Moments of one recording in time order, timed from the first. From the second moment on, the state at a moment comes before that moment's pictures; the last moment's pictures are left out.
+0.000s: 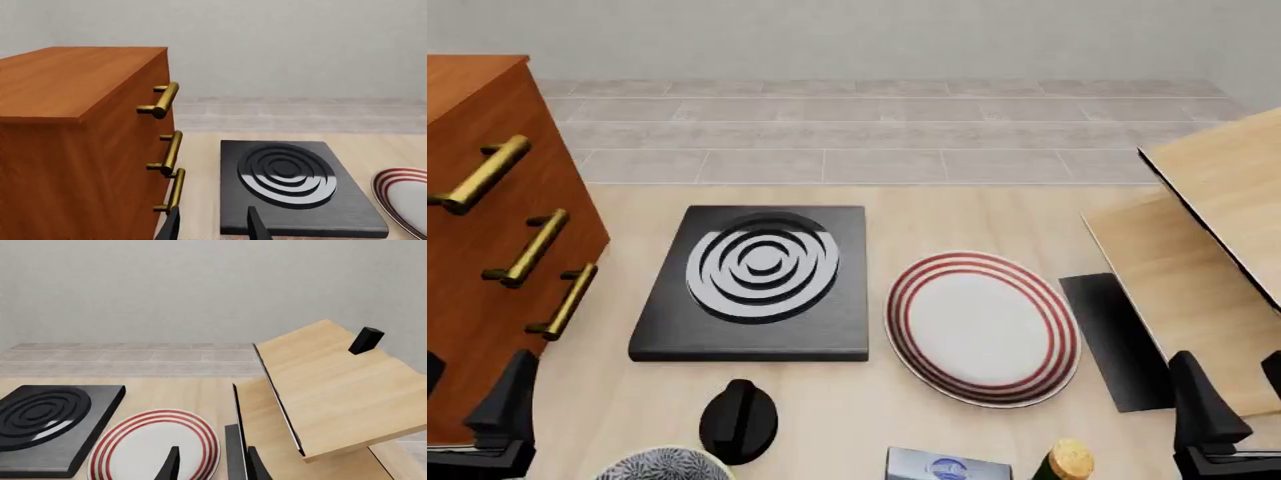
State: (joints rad) left arm 0.03 0.05 0.00 -0.02 0.00; right arm 0.00 0.01 0.00 0.00 0.00
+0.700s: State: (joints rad) left arm -0.02 0.00 -0.19 0.33 0.12; right arm 0.00 0.01 0.00 0.00 0.00
